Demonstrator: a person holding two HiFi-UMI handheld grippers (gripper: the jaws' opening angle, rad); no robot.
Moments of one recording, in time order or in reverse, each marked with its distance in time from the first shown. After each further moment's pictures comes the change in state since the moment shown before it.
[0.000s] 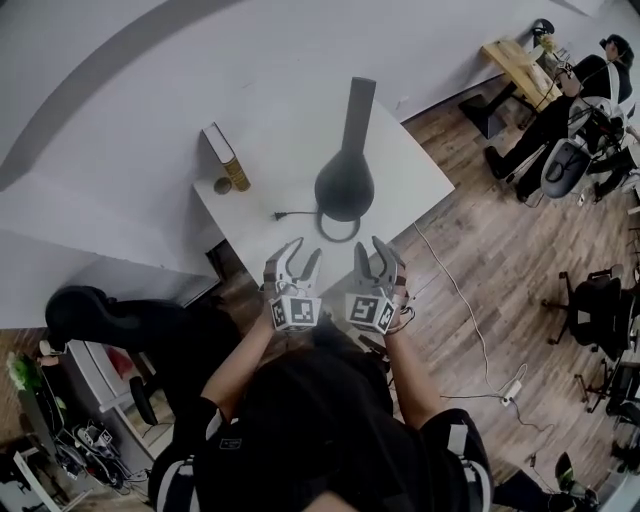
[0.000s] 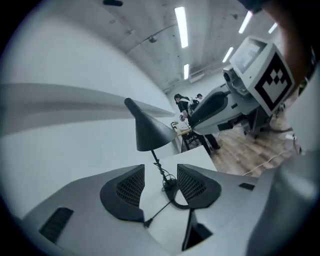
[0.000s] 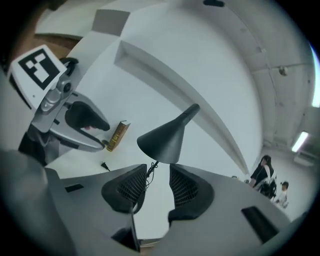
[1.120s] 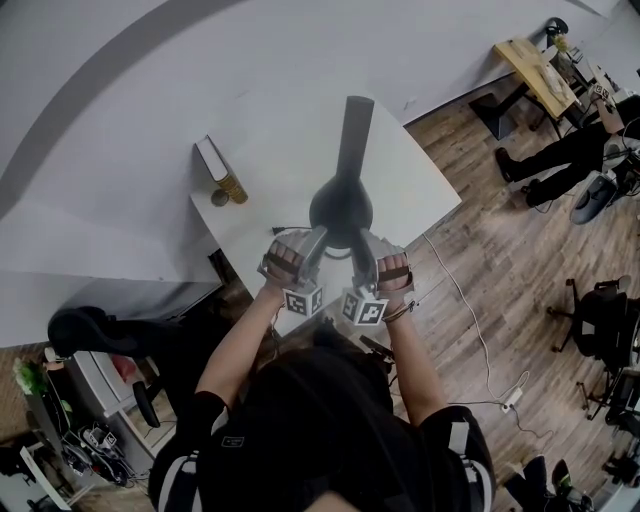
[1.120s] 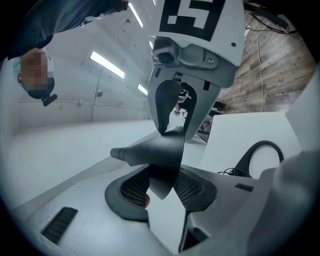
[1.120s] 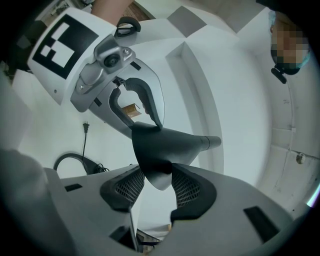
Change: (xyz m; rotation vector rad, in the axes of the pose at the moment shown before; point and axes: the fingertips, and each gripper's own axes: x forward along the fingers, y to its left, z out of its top) left arm 0.091 0.014 0.052 0.857 -0.265 0.279; right arm 0.079 -0.006 0.005 -0.667 -0.169 -0.099
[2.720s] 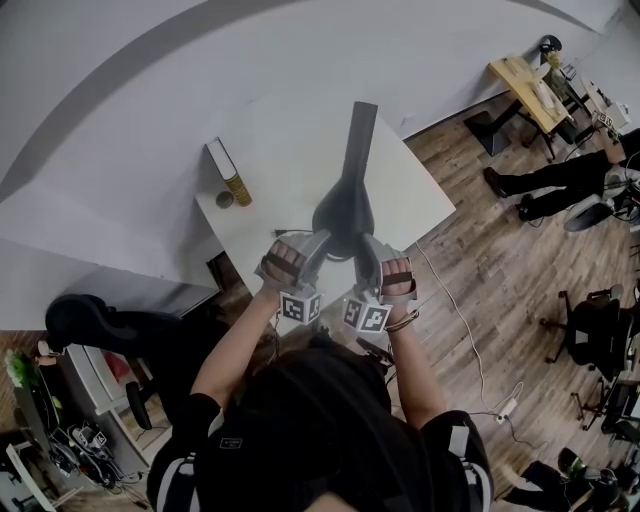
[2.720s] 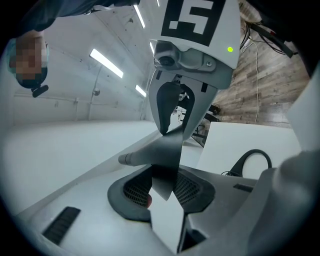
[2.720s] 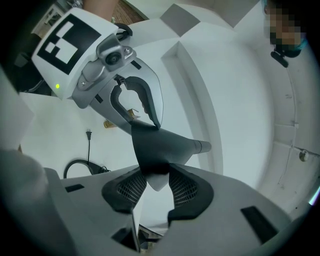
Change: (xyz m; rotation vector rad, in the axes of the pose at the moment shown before) left arm -0.024 0.036 0.019 -0.012 -0.015 -0.078; right arm -0.029 -0.028 0.021 0.042 0.028 0.047
